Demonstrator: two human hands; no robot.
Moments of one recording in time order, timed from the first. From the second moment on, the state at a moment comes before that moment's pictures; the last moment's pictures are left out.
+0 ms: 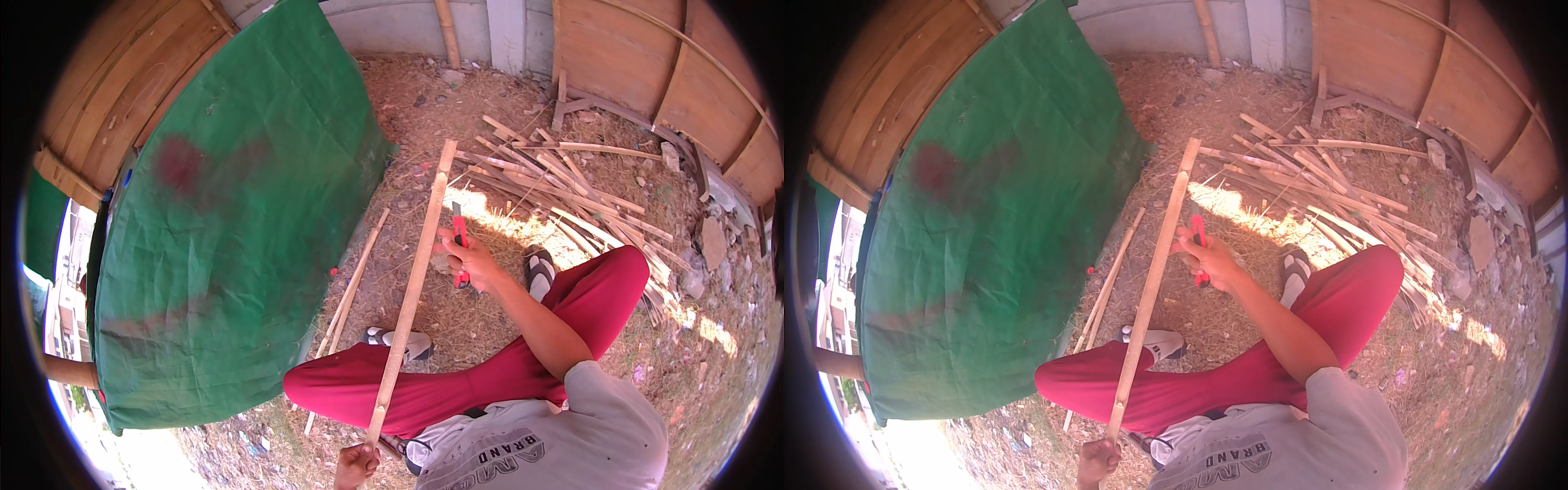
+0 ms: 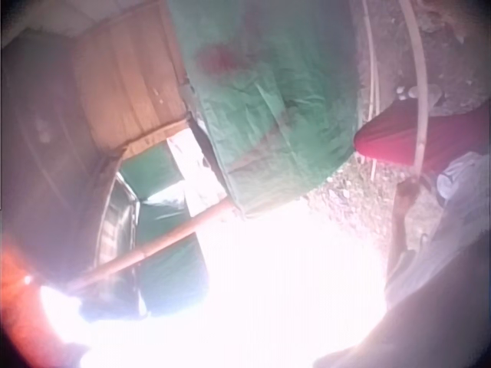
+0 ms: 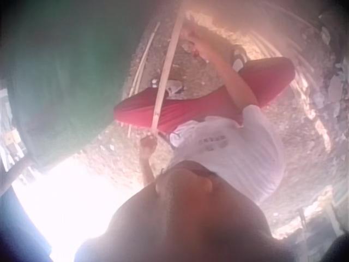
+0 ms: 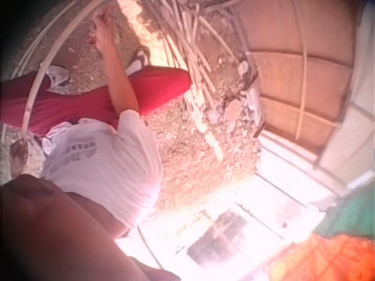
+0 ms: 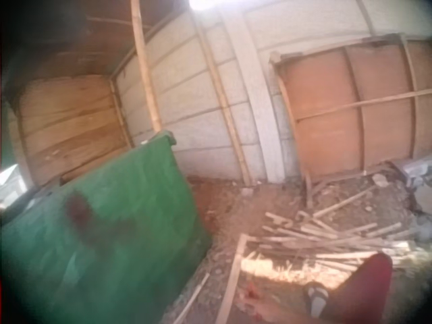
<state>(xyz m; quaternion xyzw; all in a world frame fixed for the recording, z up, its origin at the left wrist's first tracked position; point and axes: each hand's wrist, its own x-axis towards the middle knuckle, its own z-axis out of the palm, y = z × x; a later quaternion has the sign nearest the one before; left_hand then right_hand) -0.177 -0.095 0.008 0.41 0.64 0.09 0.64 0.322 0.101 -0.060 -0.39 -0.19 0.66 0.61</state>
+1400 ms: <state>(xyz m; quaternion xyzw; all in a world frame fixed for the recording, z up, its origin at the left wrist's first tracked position) -0.132 -0.084 0.026 0.57 0.66 0.09 0.49 0.310 0.100 -0.049 -0.50 -0.18 0.56 0.63</state>
